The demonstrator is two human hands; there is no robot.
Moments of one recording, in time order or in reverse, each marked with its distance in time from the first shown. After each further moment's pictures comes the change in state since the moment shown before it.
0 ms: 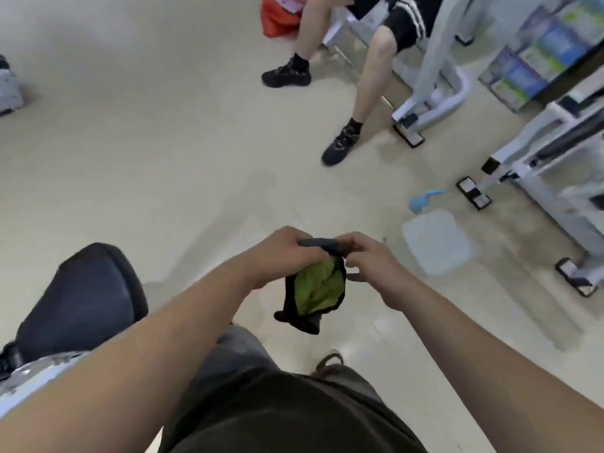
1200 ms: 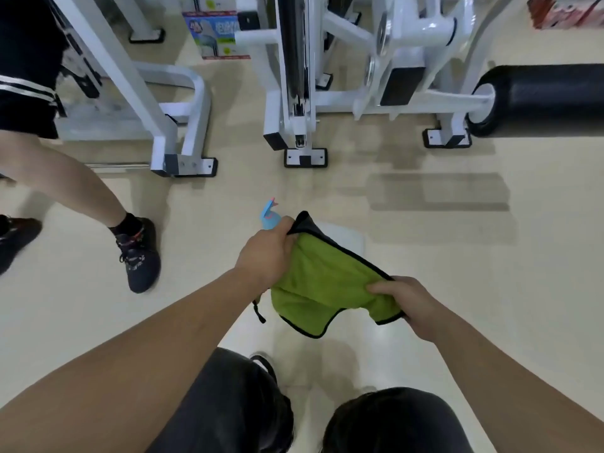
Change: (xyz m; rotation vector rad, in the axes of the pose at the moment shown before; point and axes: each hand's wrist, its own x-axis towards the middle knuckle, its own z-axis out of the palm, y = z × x) left_hand 0.551 0.179 0.397 1.010 -0.231 0.609; right_hand 0.148 0.402 -0.388 0.954 0.683 0.396
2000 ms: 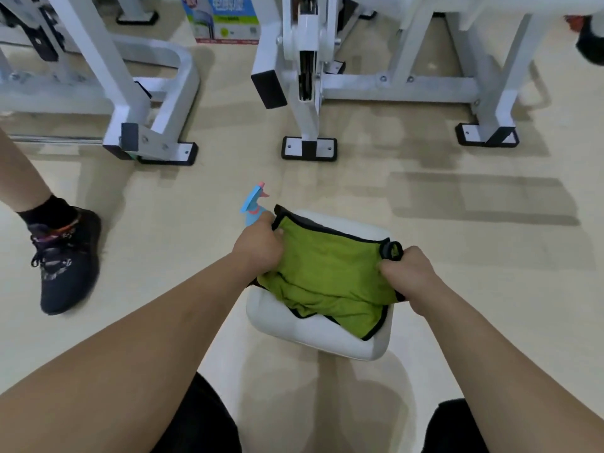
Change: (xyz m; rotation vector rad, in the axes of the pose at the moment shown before) left_hand 0.177 -0.153 0.191 -0.152 0.040 -0.222; right_hand 0.289 0.052 0.033 -0.167 0.324 -0.153
